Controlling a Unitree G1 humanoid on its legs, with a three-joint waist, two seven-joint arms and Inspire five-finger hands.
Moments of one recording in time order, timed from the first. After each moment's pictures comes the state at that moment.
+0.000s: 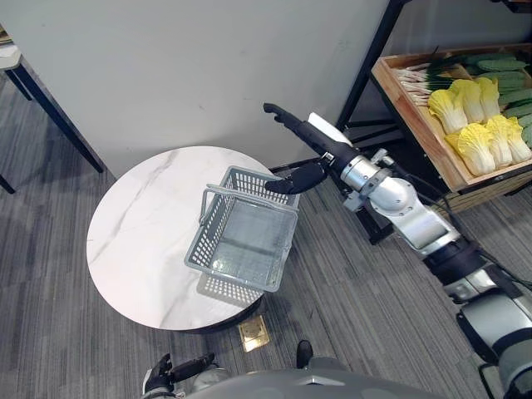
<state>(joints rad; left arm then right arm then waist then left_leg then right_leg) 0.17 0.12 0.24 1.11 -0.09 -0.10 0.08 -0.65 -0.60 0.54 0.25 0.13 -0.12 0.15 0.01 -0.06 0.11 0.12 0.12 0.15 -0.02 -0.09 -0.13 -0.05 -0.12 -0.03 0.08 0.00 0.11</state>
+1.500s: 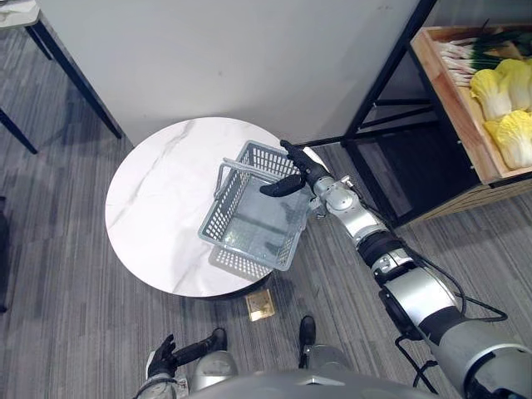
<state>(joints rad) 0.15 0.12 0.20 1.06 -0.12 -0.13 0.07 -0.81 -0.19 0.36 0.89 -0.06 -0.02 0.05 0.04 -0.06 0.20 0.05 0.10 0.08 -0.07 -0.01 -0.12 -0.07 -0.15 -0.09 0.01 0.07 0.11</state>
